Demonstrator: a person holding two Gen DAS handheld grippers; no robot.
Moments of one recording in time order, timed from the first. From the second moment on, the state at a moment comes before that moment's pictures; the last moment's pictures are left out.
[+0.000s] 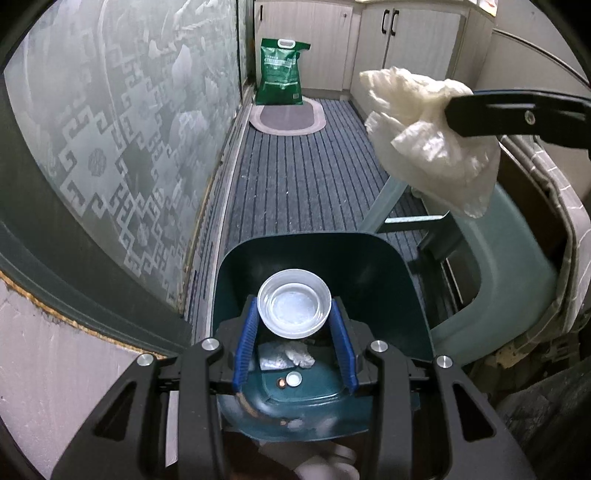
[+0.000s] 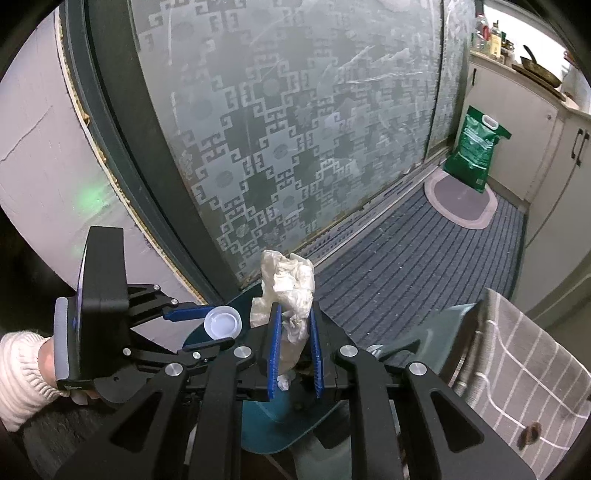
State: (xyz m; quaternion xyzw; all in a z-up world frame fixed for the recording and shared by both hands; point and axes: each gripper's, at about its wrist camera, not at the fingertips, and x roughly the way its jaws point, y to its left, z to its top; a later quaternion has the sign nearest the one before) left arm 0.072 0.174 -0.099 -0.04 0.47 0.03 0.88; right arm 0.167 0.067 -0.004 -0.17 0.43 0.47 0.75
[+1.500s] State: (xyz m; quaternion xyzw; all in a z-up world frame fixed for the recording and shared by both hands) left arm 0.019 0.215 -0.008 -0.09 0.36 0.06 0.93; right arm 0.122 0.135 -0.124 -0.29 0.52 0.45 0.67
